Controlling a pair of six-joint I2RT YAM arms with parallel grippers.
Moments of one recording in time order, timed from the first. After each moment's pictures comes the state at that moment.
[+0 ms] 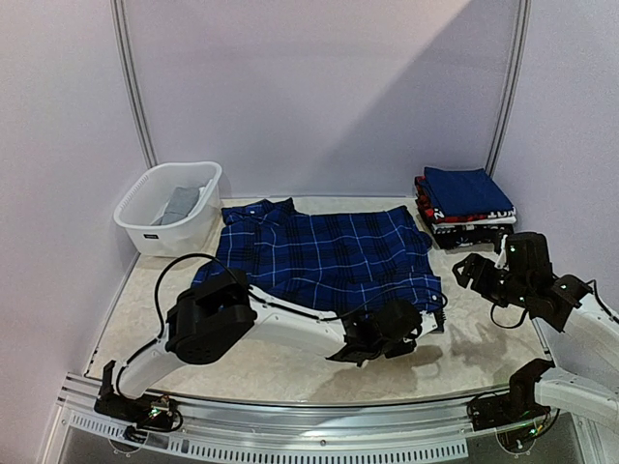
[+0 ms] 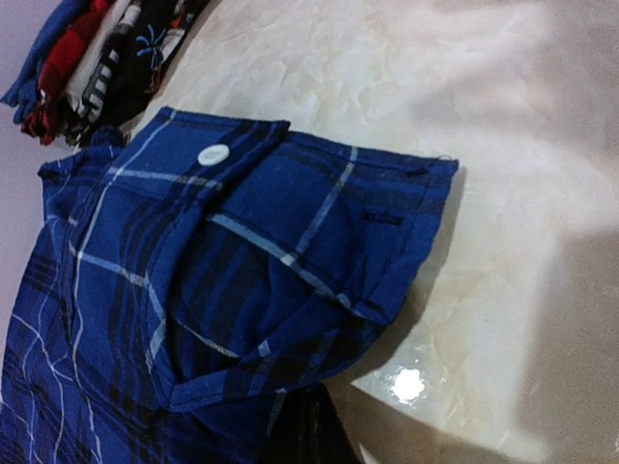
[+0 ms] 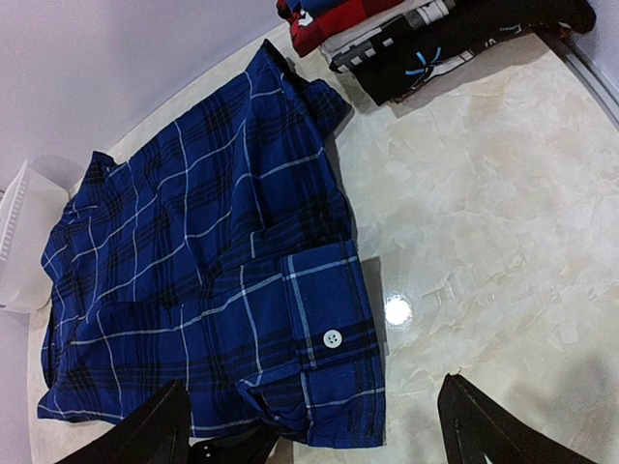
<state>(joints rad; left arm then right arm) -1.31 2.50 1.78 0.08 -0.43 0.35 0.39 0.75 0.54 -0.43 0.12 0.73</state>
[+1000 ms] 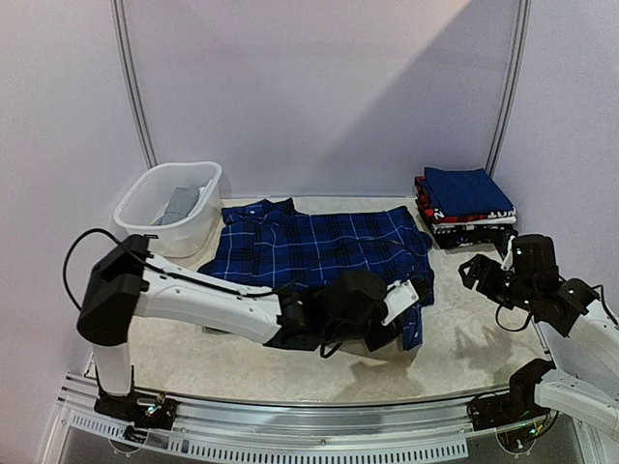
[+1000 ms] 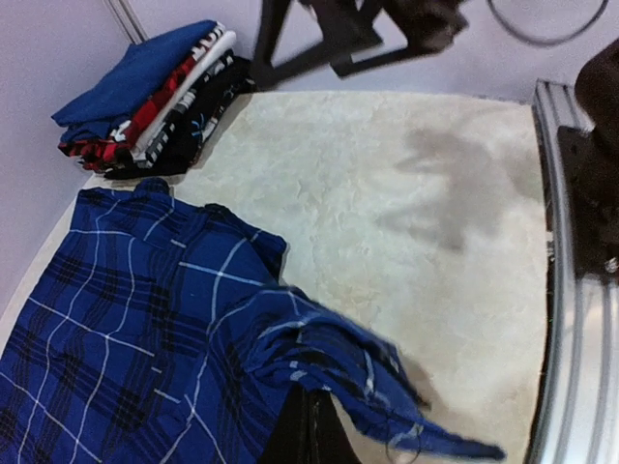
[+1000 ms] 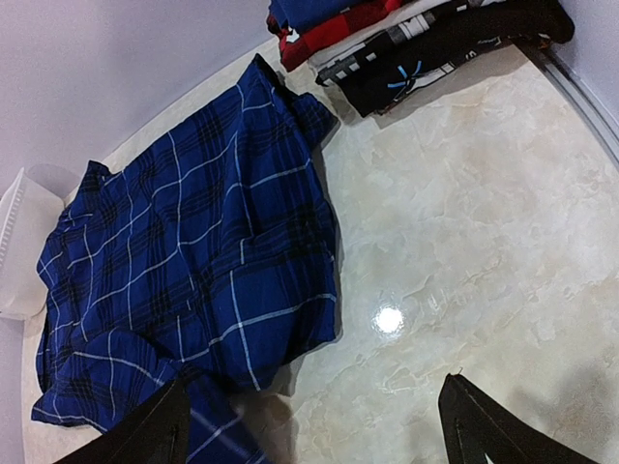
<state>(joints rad) -1.34 2.01 1.38 0.14 -0.28 0.14 0.39 0.69 0.54 -0.49 0.17 0.73</state>
